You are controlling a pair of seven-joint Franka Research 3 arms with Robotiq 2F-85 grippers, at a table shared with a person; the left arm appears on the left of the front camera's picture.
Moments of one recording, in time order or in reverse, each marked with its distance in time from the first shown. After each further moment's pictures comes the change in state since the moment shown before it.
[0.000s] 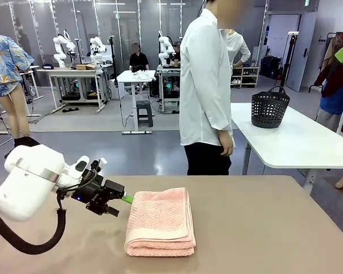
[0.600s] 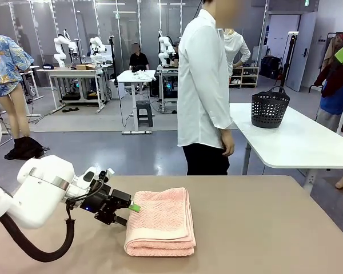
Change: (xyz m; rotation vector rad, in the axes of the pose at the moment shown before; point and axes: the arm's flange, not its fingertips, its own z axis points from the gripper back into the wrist) left arm -0.005 0.018 -0.035 -0.057 0.036 0.023; right arm 0.000 0.000 0.000 0.000 0.000 0.000
